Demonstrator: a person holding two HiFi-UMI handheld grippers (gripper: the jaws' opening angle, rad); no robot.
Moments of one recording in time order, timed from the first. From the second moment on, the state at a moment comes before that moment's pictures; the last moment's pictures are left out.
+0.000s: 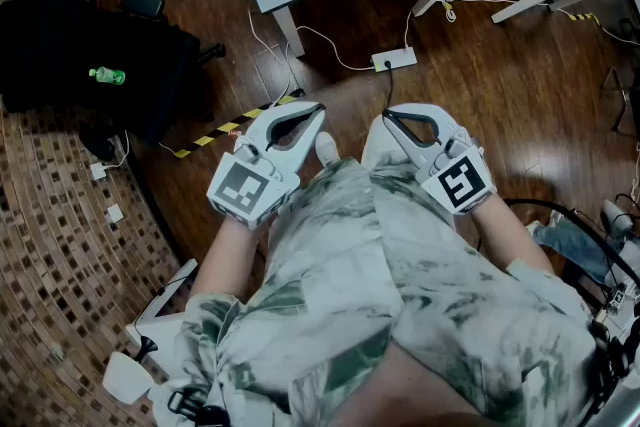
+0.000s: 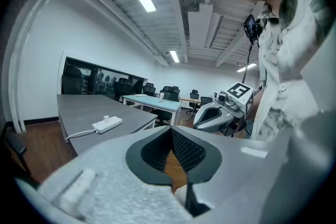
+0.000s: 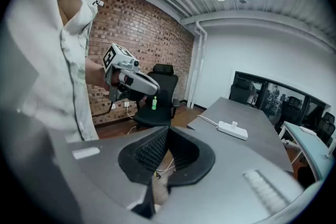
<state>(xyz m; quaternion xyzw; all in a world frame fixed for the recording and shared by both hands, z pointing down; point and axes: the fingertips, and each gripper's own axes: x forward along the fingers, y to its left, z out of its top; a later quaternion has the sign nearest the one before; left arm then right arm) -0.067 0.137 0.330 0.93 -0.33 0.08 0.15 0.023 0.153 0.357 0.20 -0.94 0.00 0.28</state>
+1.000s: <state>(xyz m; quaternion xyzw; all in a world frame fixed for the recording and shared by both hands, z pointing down) -0.083 -0.254 0.483 0.87 -0.39 0.21 0.20 -0.014 -0.292 0.570 0.11 -0.93 -0.03 0.36</state>
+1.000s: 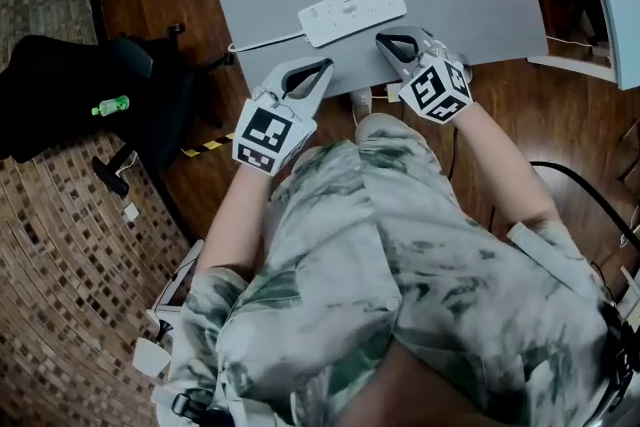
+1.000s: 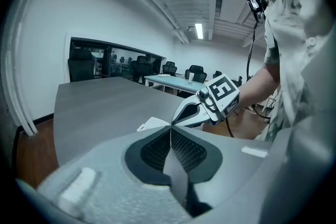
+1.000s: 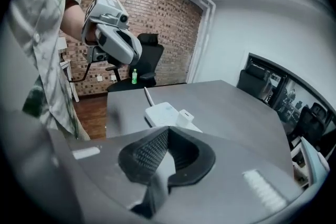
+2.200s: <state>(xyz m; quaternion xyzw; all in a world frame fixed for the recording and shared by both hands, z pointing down) -0.042 -0.340 0.583 0.86 -0.25 0.42 0.13 -0.026 -0.328 0.594 0.09 -0.92 0.01 0.38</state>
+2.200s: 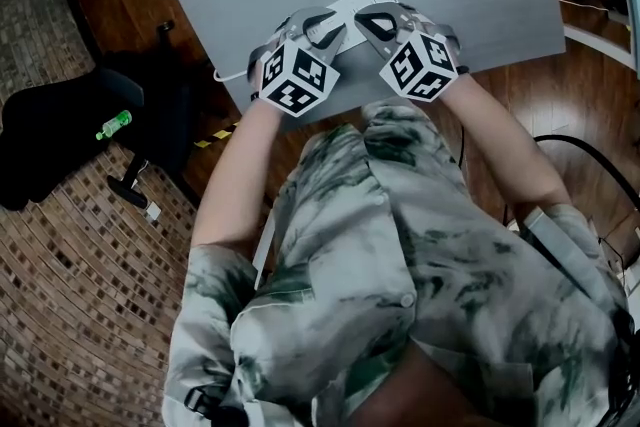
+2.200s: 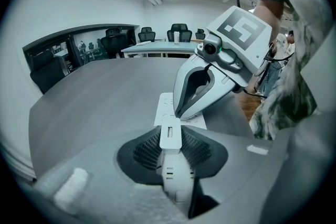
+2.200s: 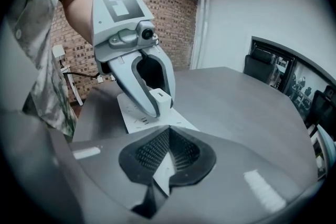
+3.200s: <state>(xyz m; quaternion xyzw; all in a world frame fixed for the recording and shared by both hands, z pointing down) -0.123 -0.329 0.450 0.87 -0.39 0.26 0.14 -0.027 -0.346 0.571 0.16 -0.92 -0.01 0.35</state>
